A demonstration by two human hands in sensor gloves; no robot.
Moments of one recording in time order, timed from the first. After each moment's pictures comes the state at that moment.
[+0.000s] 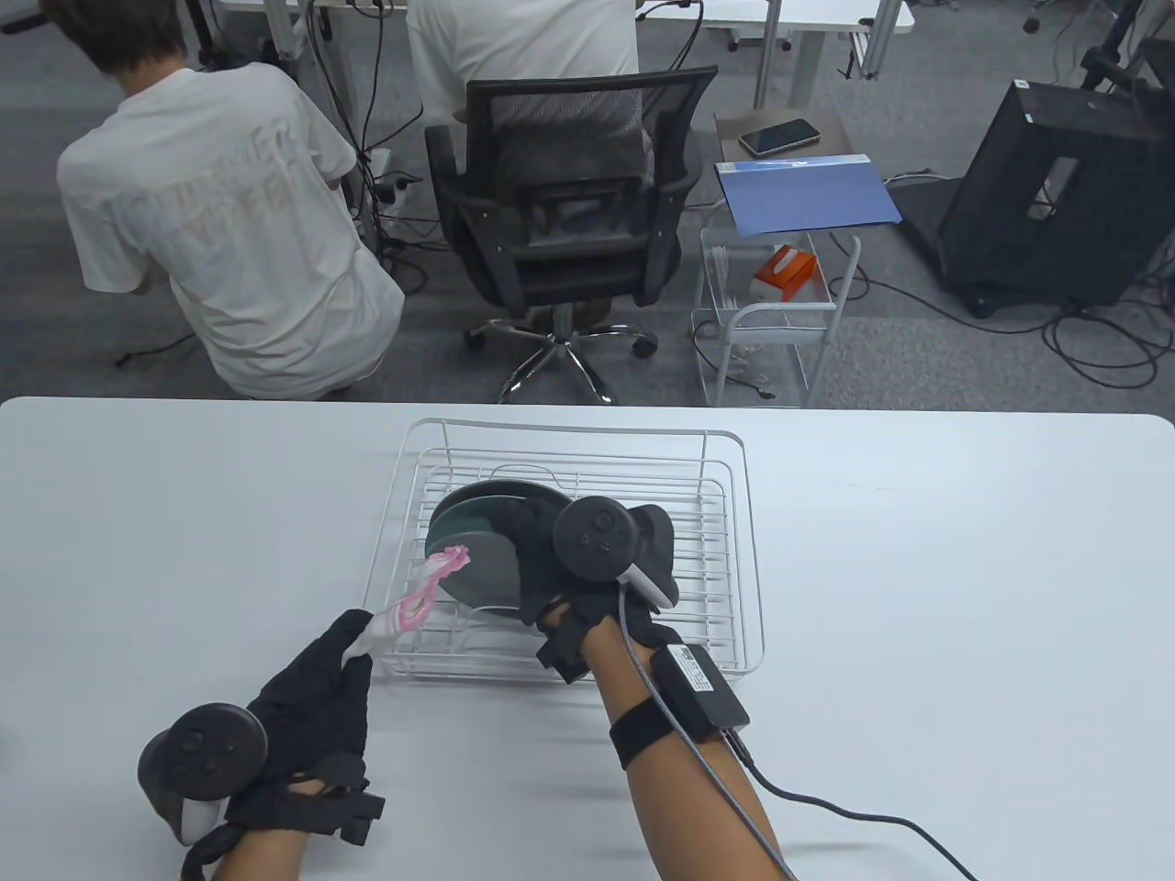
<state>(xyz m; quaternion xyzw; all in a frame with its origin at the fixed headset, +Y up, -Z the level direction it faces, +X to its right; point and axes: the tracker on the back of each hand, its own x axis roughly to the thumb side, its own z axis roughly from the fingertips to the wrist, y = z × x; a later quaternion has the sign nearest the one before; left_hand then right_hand) -0.302 -0.681 -0.269 0.19 -0.10 0.40 0.89 -0.022 -0.648 -0.417 0.24 -0.08 0.91 0.34</state>
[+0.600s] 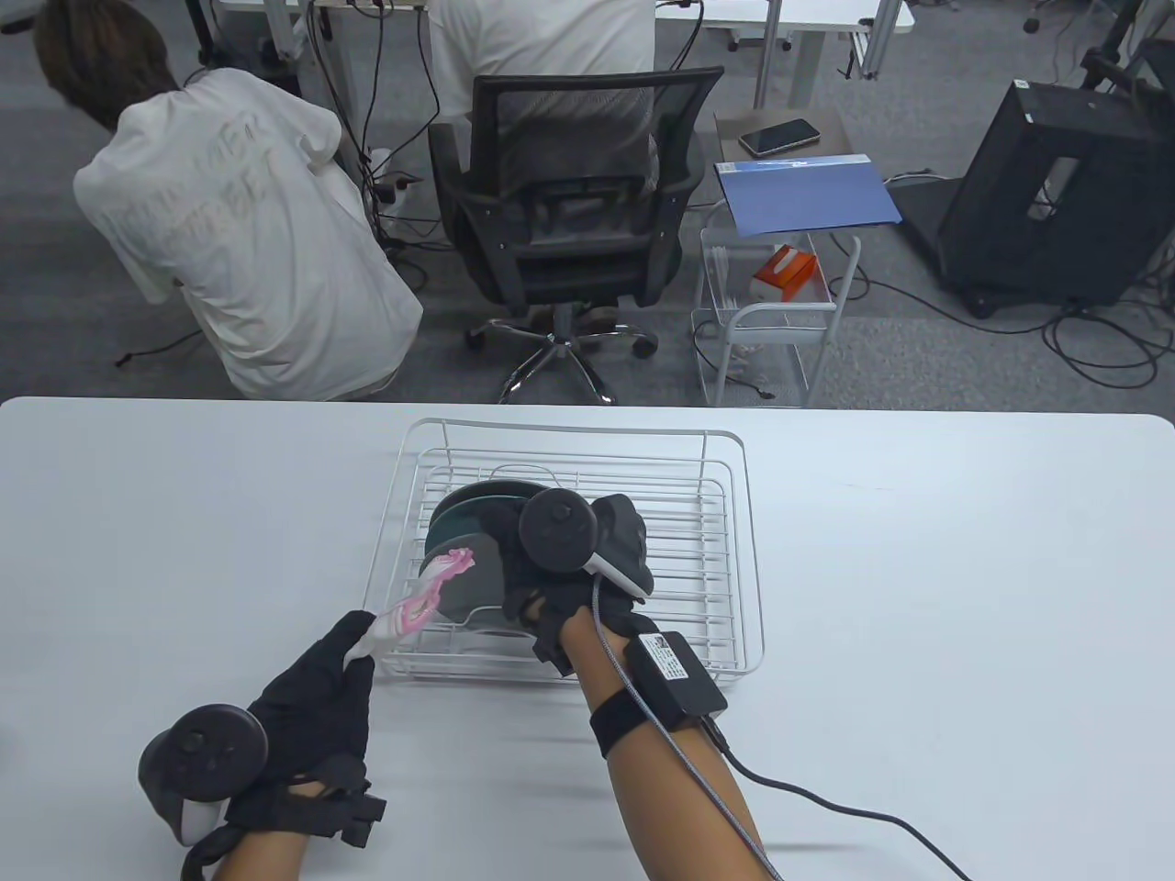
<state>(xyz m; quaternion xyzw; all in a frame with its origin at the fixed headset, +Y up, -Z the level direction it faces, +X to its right) -0.301 -0.680 -0.268 0.19 -0.10 0.40 0.89 -0.029 -0.643 -0.424 0.21 -0.09 0.93 0.29</state>
